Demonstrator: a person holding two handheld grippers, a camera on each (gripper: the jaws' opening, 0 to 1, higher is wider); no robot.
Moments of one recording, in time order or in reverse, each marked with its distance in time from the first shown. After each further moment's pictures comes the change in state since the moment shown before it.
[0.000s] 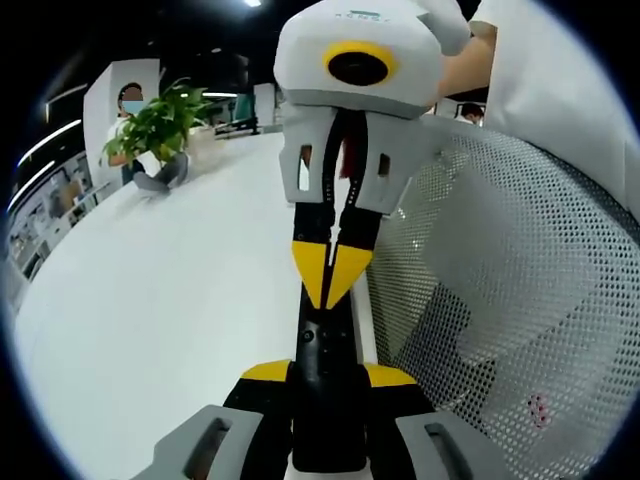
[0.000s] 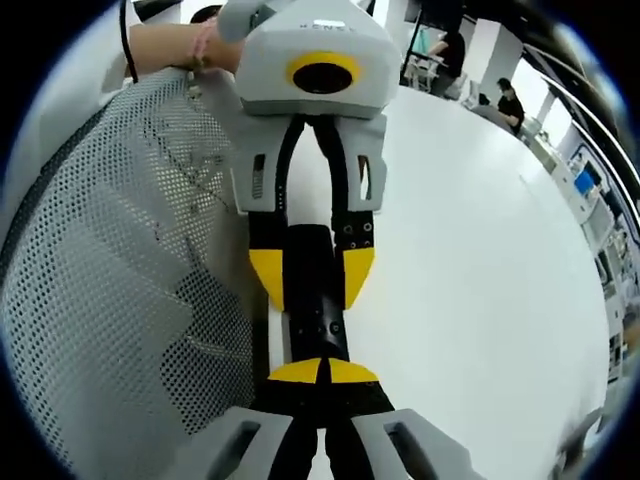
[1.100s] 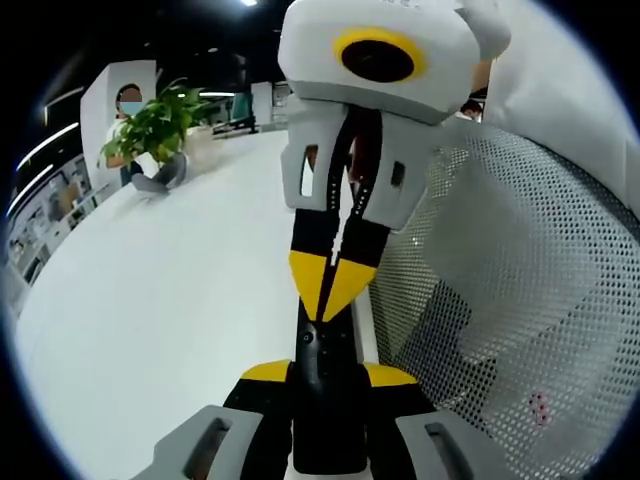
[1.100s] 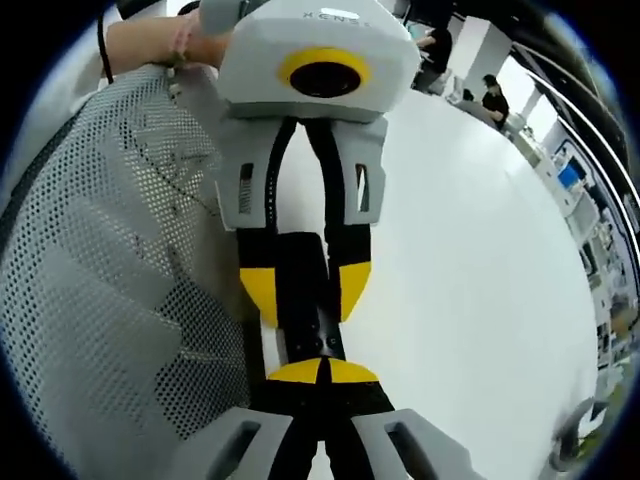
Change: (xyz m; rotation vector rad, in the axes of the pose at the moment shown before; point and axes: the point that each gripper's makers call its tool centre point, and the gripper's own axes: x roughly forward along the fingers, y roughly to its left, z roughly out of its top) left arm 0.000 0.000 0.000 0.008 0.009 0.004; right arm 0.004 -0.002 0.009 0.049 0.001 -0.079
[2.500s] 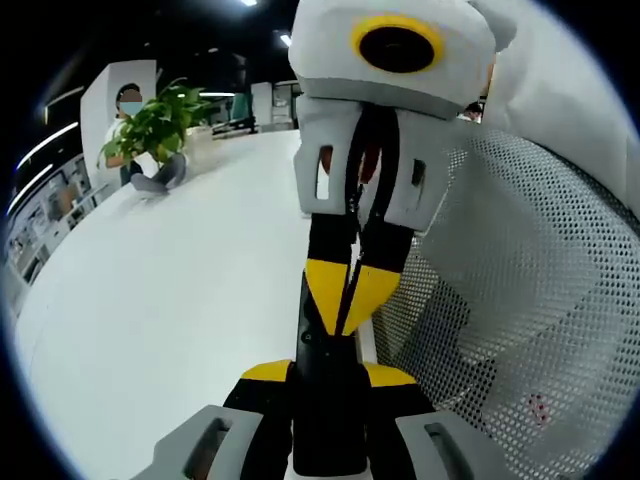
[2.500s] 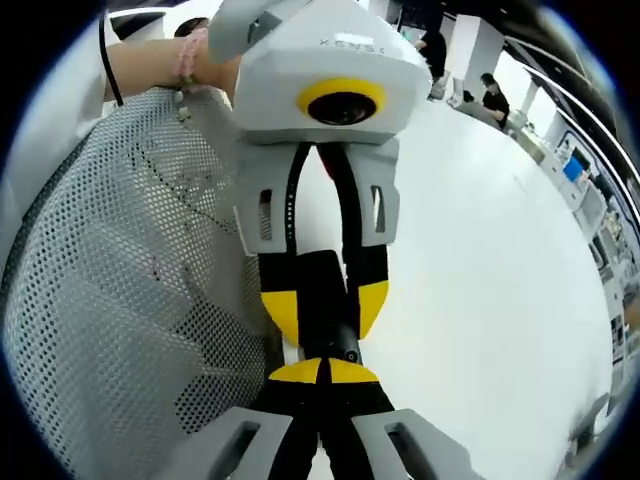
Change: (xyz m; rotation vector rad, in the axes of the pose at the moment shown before) left arm 0.000 -0.001 0.000 0.006 -0.002 -0.006; right arm -0.003 0.006 0.013 0.007 -0.049 0.046
